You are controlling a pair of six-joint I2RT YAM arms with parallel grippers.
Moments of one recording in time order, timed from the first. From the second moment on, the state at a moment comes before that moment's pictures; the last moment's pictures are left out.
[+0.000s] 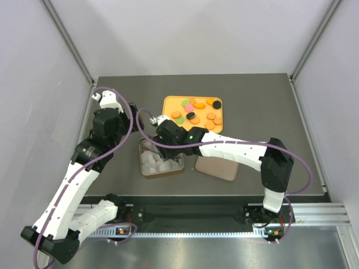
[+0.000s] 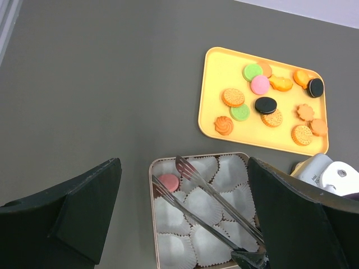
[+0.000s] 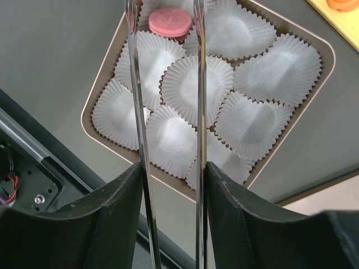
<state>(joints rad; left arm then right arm) -0.41 0.89 1.09 -0.59 -0.35 -0.39 1.11 1.81 1.52 -0.56 0.13 0.41</state>
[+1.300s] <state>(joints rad) -0.41 0.92 1.07 -0.58 -0.31 -0.39 0.69 1.34 1.08 -0.65 0.25 0.36</state>
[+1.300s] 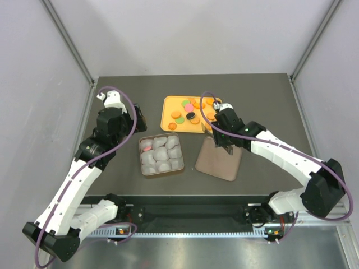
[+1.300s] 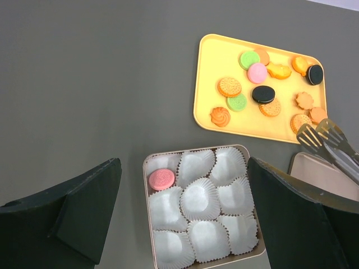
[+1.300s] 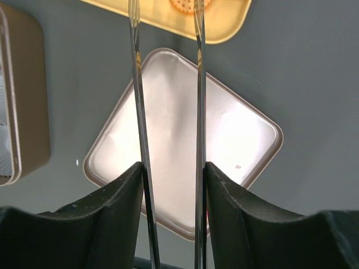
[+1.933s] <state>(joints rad) -0.41 0.92 1.06 -0.57 -0.30 -0.39 0.63 1.36 1.05 -0.63 0.25 0.35</state>
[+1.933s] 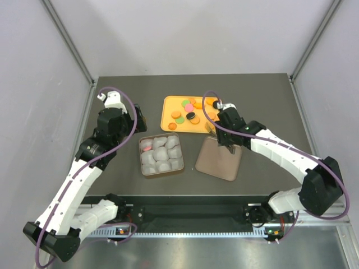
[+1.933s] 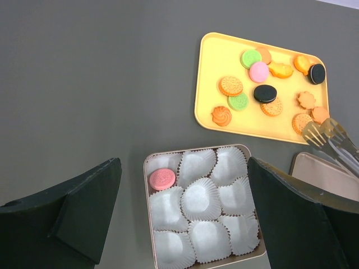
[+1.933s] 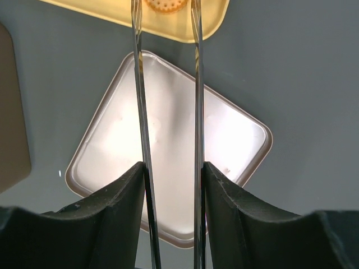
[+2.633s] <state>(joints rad) -0.41 0.92 1.06 -0.55 -0.30 -0.39 0.61 1.47 1.05 -0.59 0.21 0.34</state>
